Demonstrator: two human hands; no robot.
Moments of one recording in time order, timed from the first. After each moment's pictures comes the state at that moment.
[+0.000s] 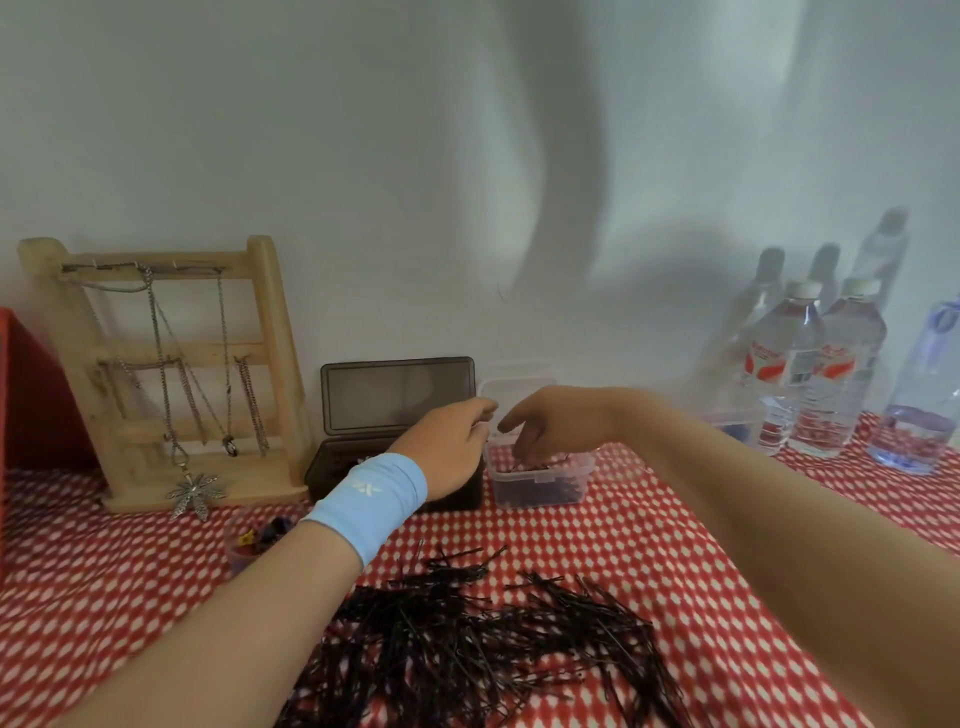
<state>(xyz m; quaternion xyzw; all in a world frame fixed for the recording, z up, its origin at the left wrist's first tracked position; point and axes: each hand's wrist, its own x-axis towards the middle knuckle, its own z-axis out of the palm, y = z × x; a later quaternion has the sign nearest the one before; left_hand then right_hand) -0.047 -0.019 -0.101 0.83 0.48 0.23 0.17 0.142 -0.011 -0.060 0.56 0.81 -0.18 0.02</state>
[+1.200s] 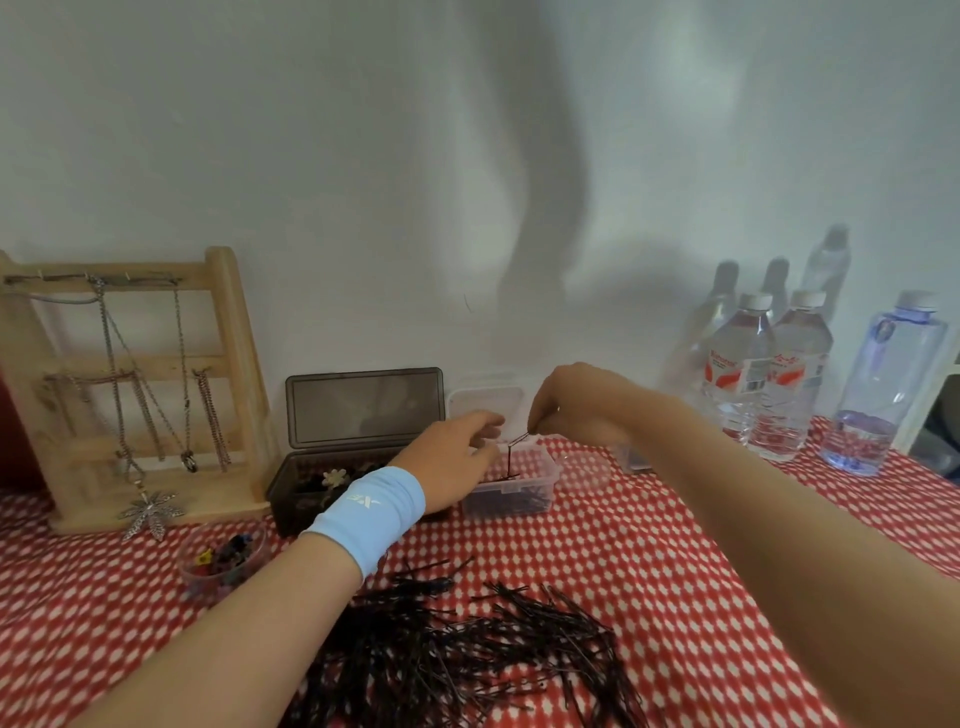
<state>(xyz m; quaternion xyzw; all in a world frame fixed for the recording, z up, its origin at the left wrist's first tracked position) -0.017 -0.021 -0.103 0.83 0.45 0.23 0.24 0.175 -0.040 -0.038 0.65 0.76 -0.04 -0.08</state>
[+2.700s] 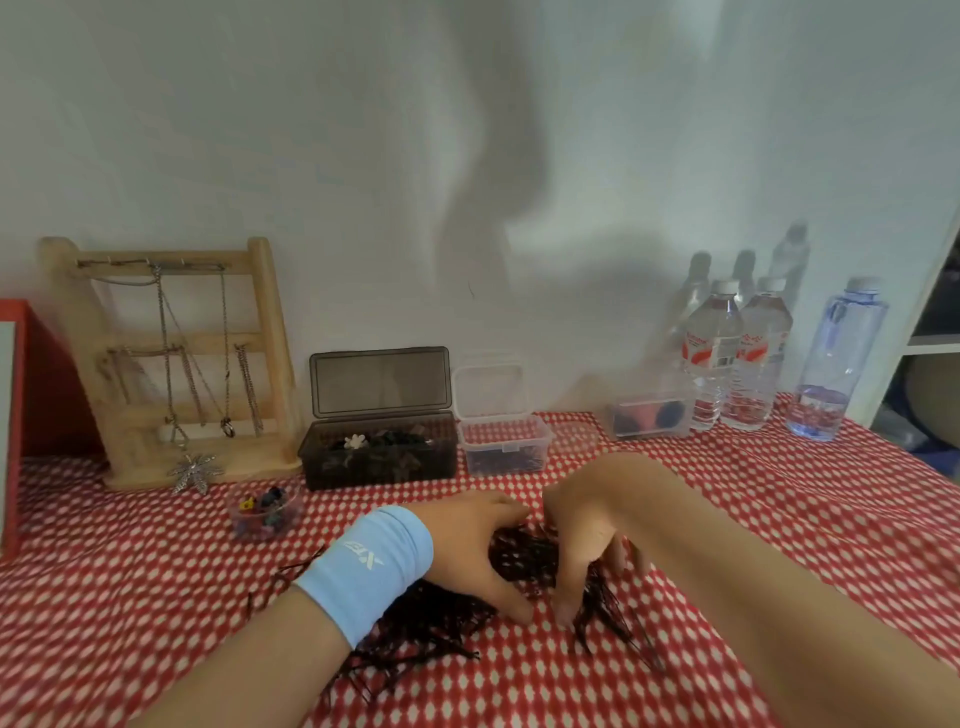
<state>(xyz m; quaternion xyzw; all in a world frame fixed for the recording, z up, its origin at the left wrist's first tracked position) -0.036 -0.125 -0.122 0.91 0.38 -0.08 0.14 0.120 -0.162 -0.064 0.67 0.64 -0.24 0.29</state>
